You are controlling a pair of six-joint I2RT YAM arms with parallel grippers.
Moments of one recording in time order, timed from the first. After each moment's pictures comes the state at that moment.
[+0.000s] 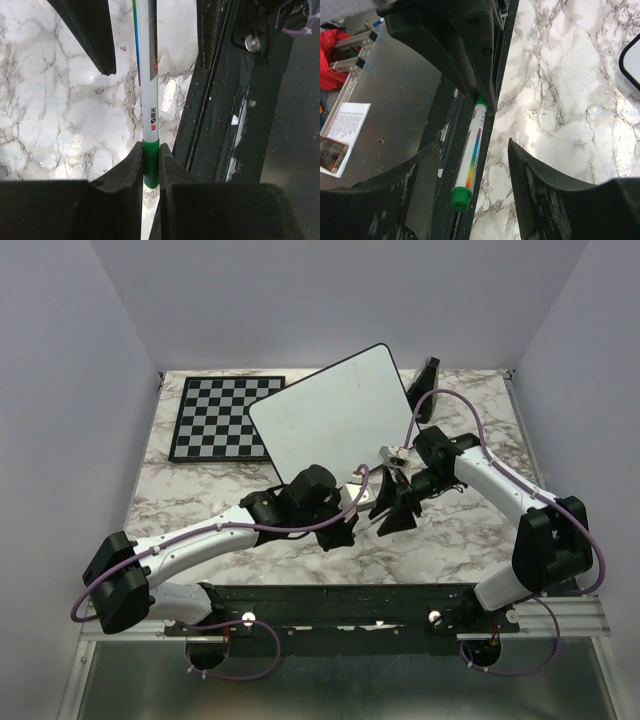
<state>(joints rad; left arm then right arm) -0.98 1.27 0.92 -0.33 0.41 0.02 0.36 1.54 1.13 -1.20 -1.34 -1.17</state>
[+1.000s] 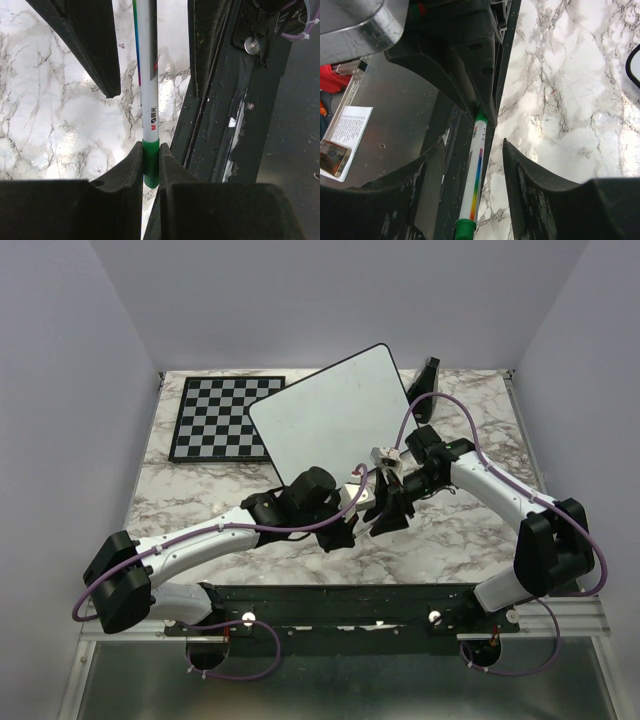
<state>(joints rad) -0.98 1.28 0.89 -0.31 0.41 -0.03 0.42 1.51 1.09 -1.00 -1.32 -0.96</state>
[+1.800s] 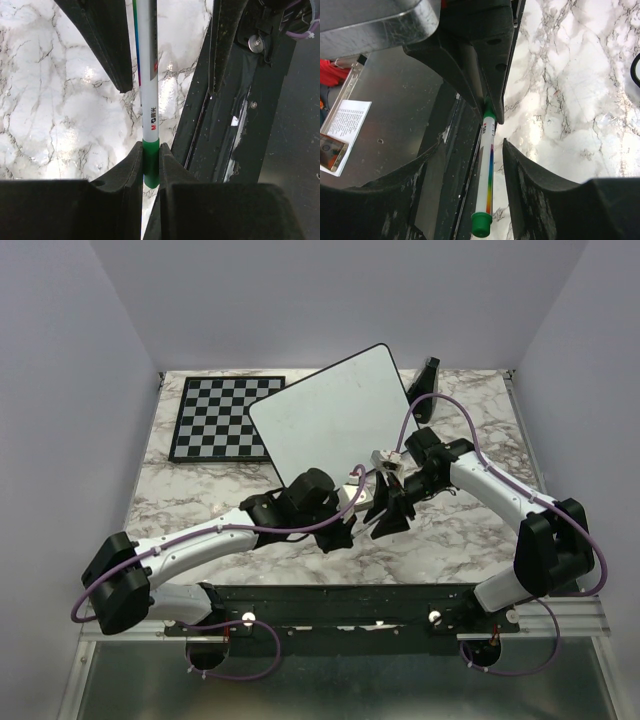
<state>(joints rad) -0.98 1.27 0.88 -0.30 0.40 -0.03 0.43 1.51 1.09 -1.05 -1.32 -1.03</state>
